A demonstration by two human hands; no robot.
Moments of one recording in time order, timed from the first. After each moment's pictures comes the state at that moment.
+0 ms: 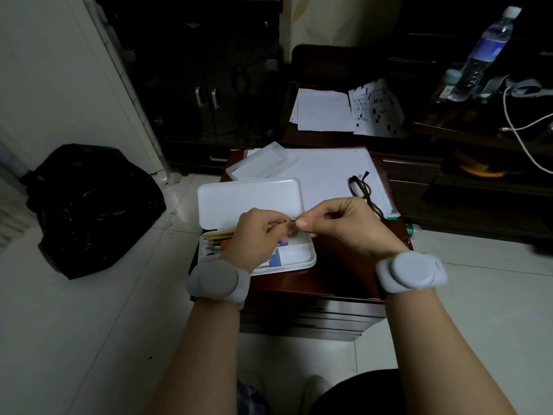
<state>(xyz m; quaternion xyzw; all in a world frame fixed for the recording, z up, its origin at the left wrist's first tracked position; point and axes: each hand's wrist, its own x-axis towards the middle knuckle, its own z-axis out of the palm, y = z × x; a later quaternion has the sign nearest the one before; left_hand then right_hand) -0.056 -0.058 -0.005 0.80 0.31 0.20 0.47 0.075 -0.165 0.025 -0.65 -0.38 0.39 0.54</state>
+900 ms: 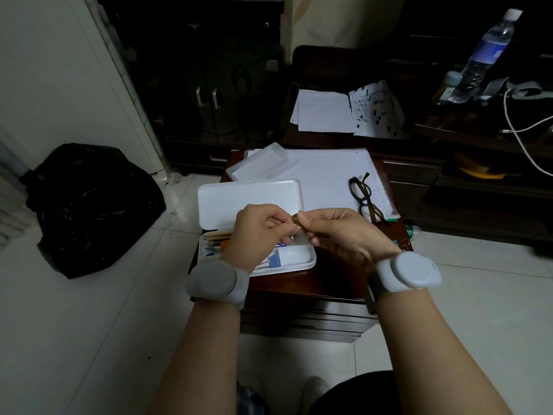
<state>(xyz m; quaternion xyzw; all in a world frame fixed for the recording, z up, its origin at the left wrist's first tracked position) -0.054 -0.058 0.000 0.76 0.32 0.24 0.52 0.074 -0.153 0.009 -0.61 -0.23 0.52 0.55</state>
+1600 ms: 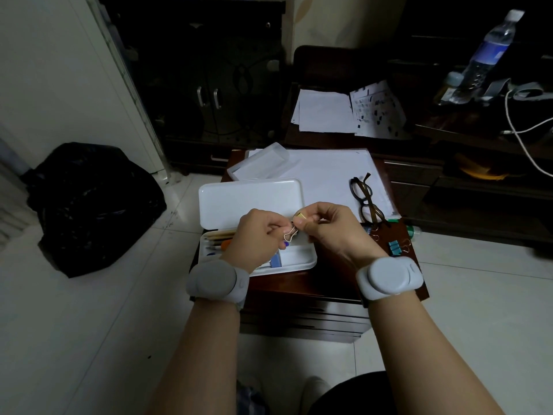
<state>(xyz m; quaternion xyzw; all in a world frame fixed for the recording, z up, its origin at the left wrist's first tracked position) -0.055 -0.055 -0.008 0.80 0.34 0.18 0.46 0.067 -0.141 -0.006 -0.69 -0.31 0.36 0.55</state>
